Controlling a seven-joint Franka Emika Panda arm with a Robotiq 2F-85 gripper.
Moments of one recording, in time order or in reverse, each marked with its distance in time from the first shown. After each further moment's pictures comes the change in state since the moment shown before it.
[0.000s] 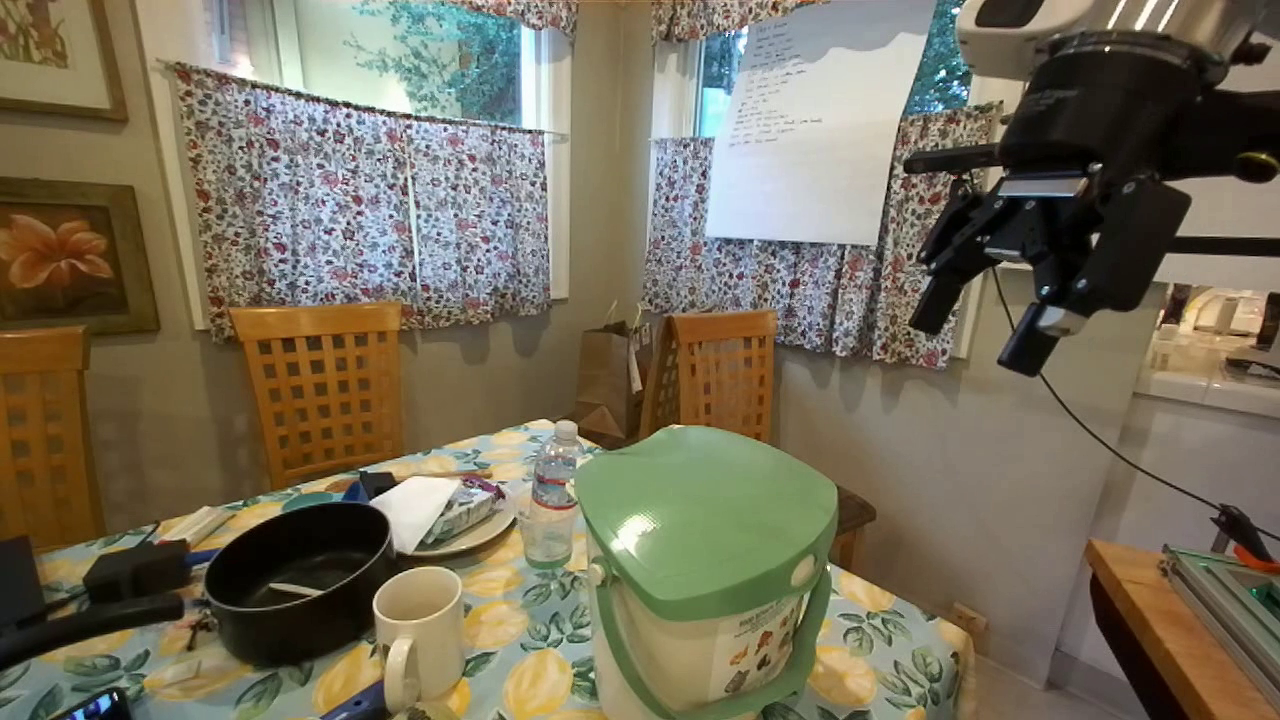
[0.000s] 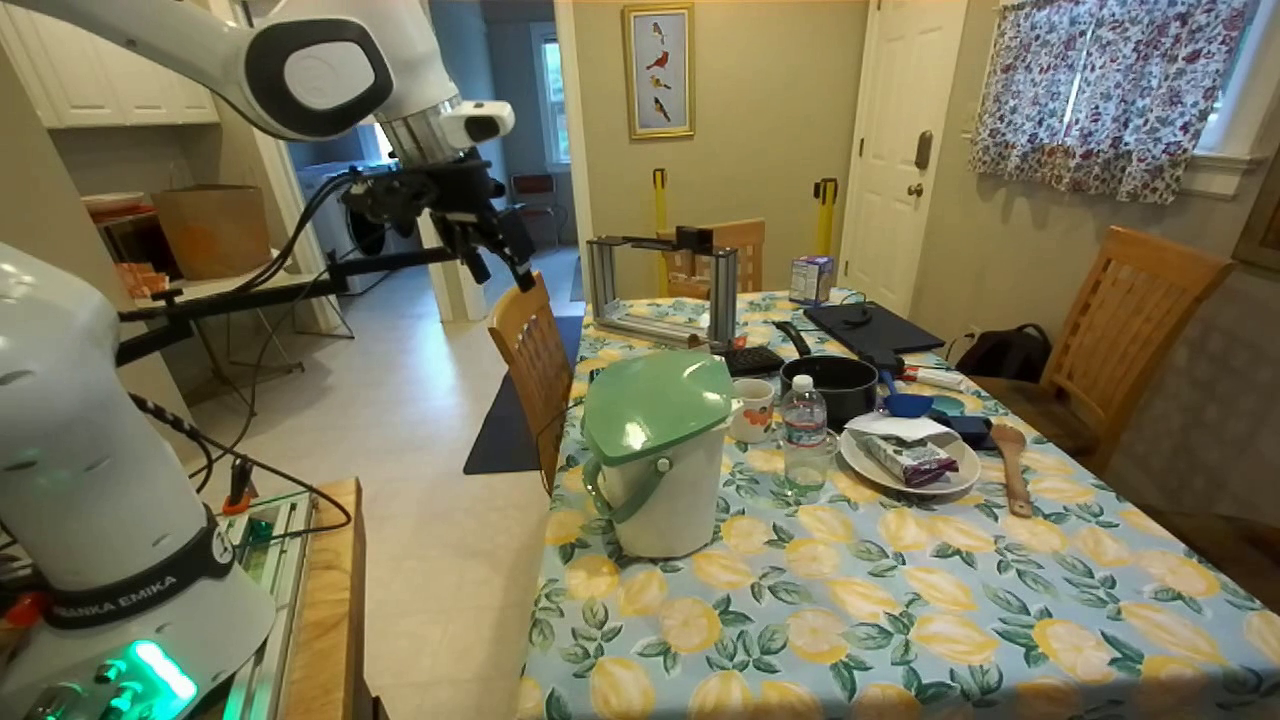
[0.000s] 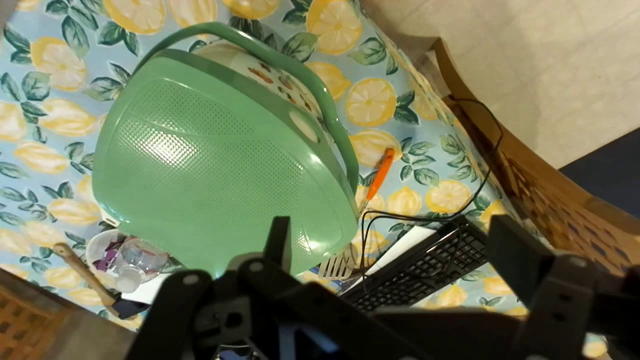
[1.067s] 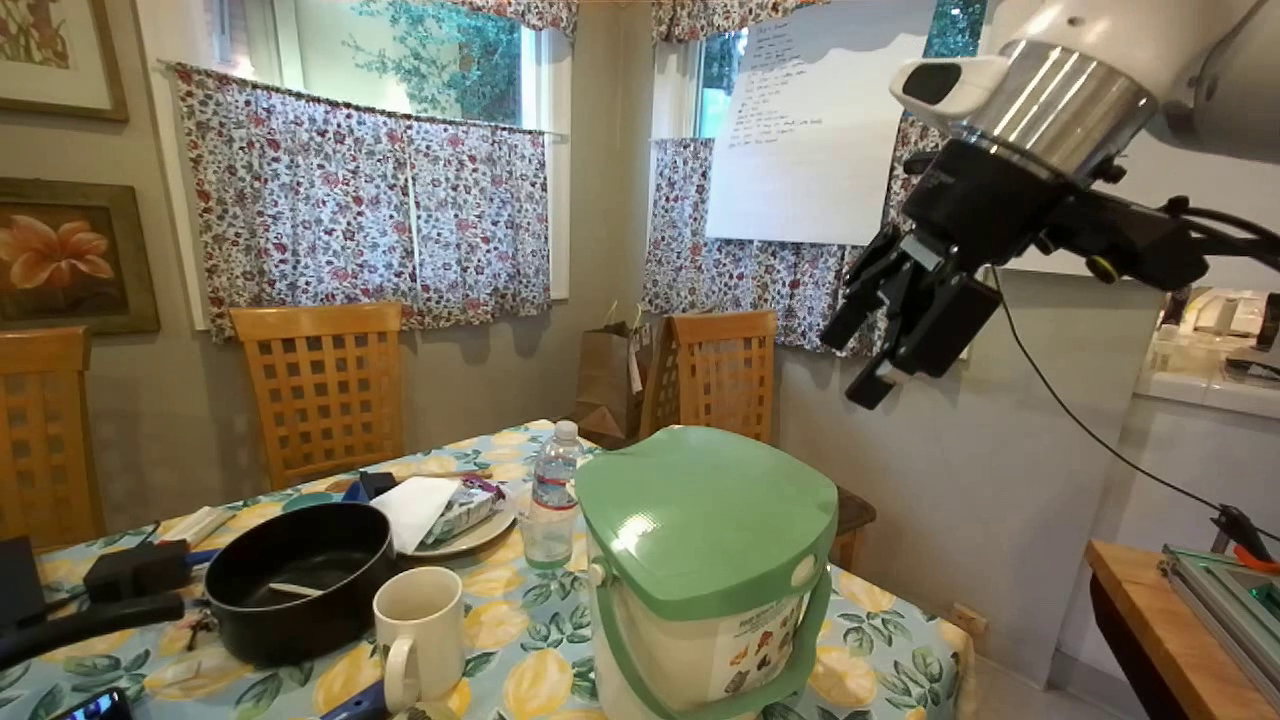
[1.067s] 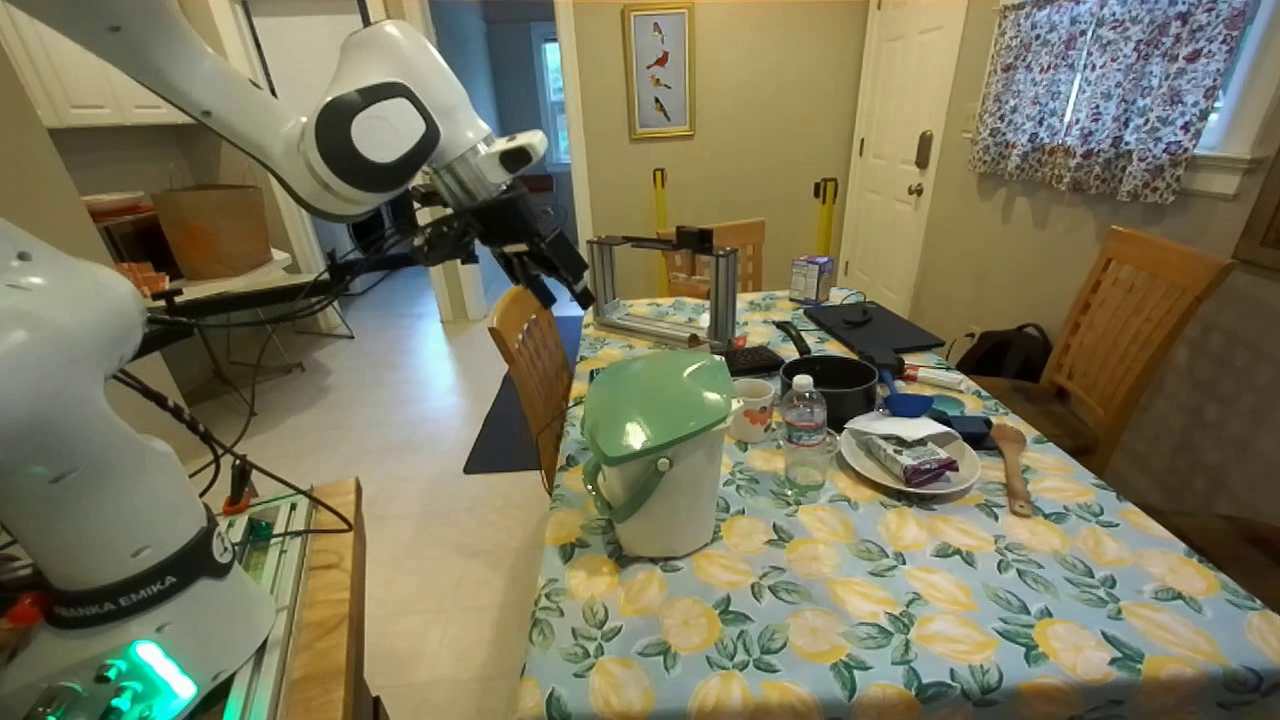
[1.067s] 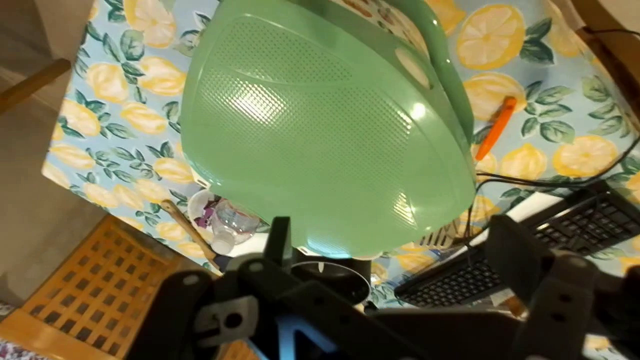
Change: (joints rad) arm -0.271 0.192 0.208 -0.008 -0.277 0.351 0.279
